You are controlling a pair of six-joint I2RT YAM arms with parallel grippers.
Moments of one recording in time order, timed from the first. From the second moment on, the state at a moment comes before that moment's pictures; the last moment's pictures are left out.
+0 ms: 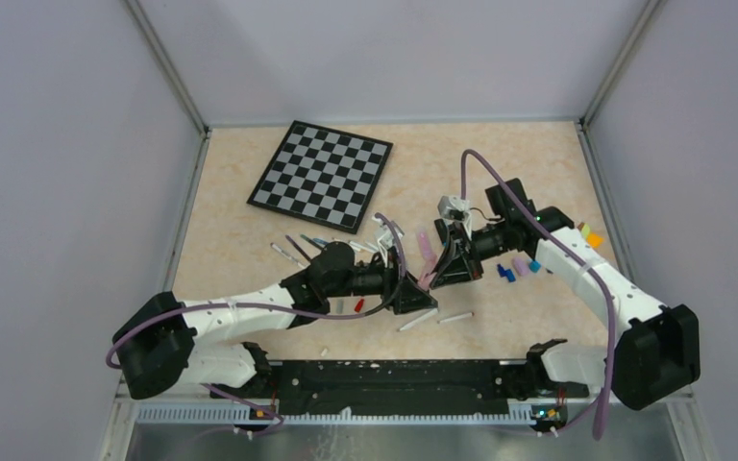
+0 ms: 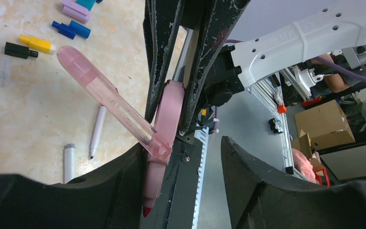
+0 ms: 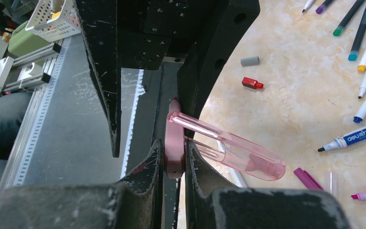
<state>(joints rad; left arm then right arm) -0.99 1.24 0.58 0.57 0.48 -0.71 0.41 1.23 0.97 -0.79 -1.24 -0.57</state>
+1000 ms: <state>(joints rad) -0.99 1.24 0.64 0.37 0.48 -0.63 0.43 1.25 0.96 -0.77 -1.19 -0.53</state>
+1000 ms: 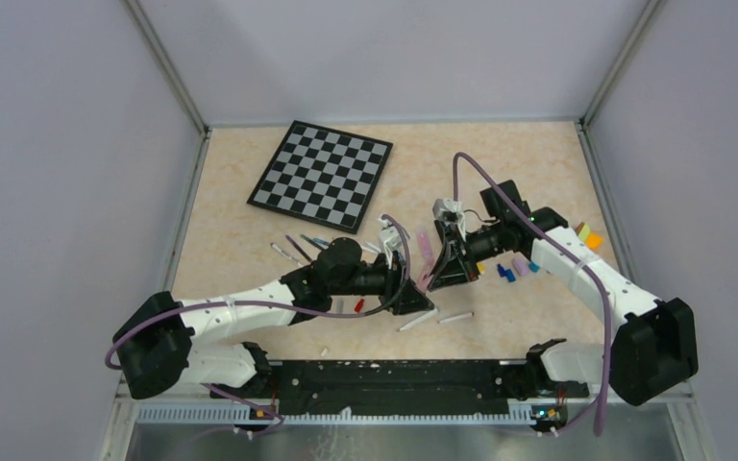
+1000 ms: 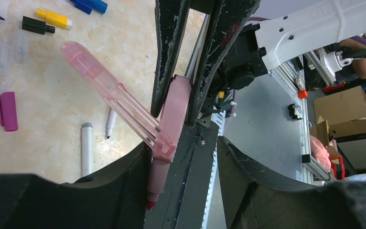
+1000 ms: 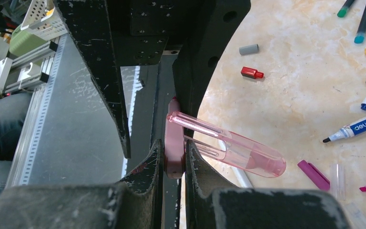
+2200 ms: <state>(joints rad) -0.95 1.20 0.63 0.31 0.50 -0.55 0.44 1.26 0.96 -0.77 -1.20 -0.52</state>
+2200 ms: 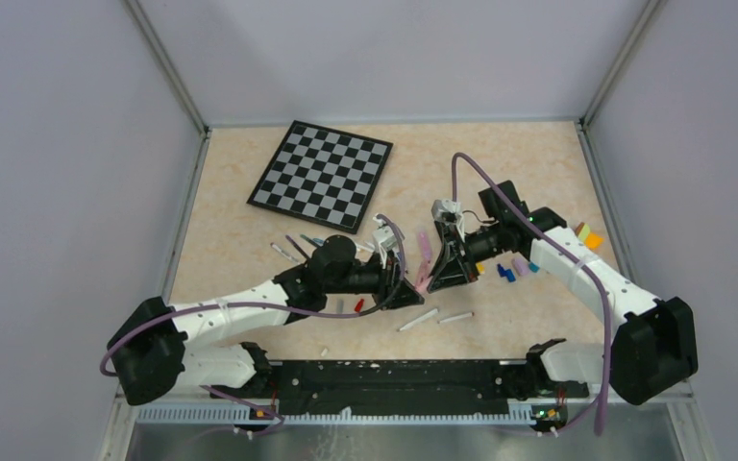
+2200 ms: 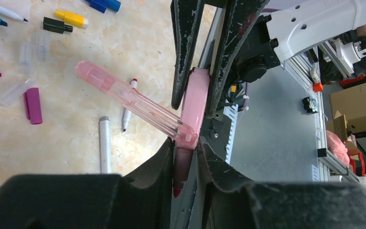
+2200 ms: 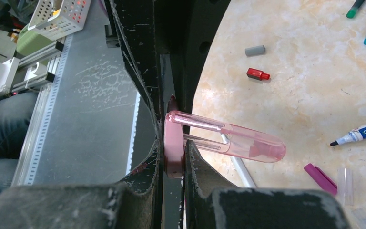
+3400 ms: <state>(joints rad) -0.99 1.16 0.83 -0.24 0.69 0.03 0.42 1.27 0.99 -1.13 -1.28 -1.19</state>
